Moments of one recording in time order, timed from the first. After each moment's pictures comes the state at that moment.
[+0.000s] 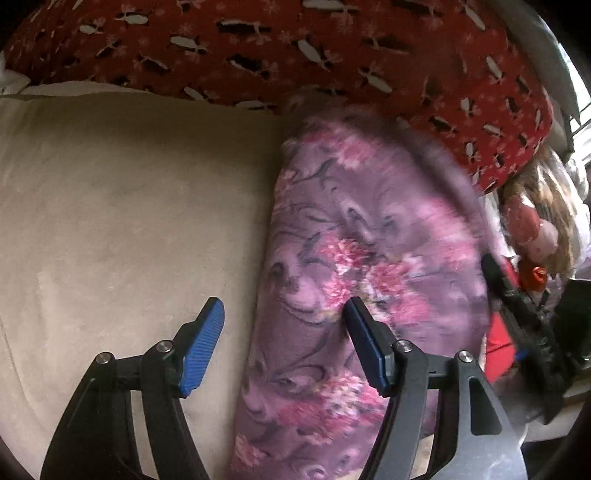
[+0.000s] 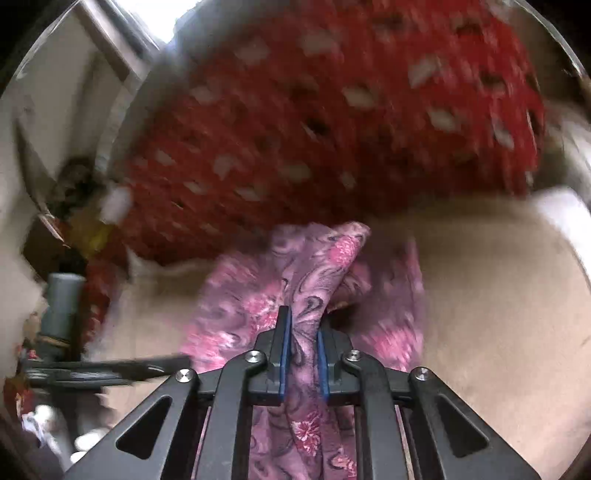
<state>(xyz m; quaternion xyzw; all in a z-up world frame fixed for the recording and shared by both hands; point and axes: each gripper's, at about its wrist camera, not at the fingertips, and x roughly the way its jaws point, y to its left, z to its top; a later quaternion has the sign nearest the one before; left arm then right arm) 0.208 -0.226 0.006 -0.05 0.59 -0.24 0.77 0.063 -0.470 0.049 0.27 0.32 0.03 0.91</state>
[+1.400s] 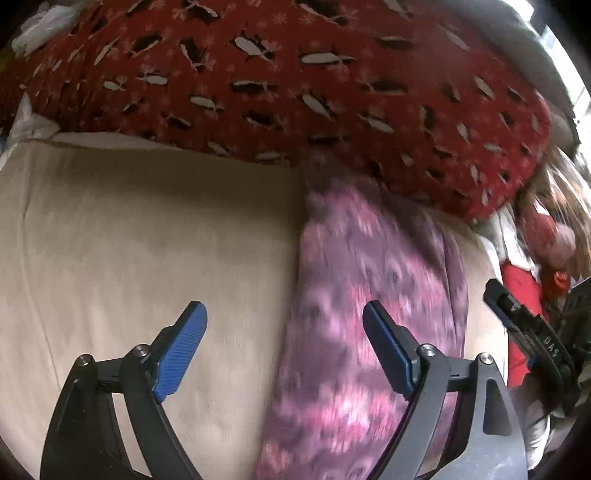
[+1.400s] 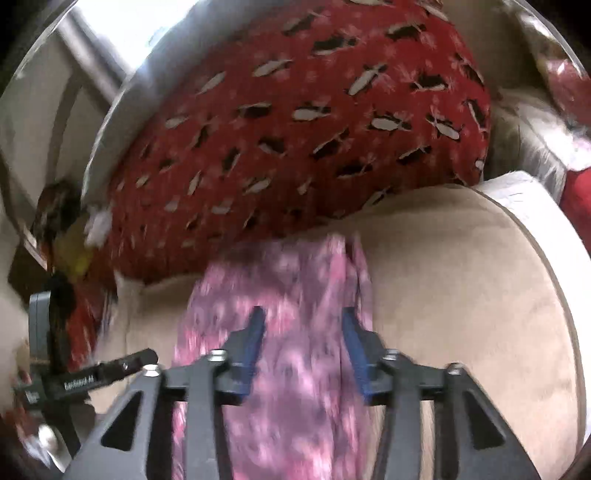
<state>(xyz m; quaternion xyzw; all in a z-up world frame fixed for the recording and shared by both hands) 0.215 -0.220 0.049 -0.01 0.53 -0.20 0.82 0.054 -0.491 0.042 0.30 0.34 -0.03 0.89</state>
